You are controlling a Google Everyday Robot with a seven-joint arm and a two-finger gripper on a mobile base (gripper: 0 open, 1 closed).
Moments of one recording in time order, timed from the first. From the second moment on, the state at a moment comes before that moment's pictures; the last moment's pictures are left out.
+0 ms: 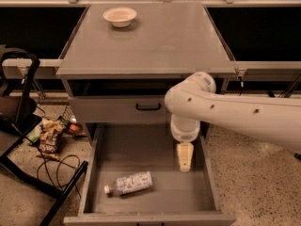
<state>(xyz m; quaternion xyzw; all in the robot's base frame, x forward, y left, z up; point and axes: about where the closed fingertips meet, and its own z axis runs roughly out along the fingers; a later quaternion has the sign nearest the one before) 0.534 -0.122 0.636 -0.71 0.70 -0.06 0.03</state>
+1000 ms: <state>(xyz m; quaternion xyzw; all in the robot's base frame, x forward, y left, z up) 0.544 -0.033 0.543 -0.76 0.64 -0.02 0.05</state>
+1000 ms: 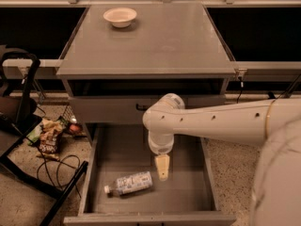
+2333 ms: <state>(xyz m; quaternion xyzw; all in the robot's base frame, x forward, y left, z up) 0.538 0.051 0.433 -0.78 0.62 0.03 0.07</state>
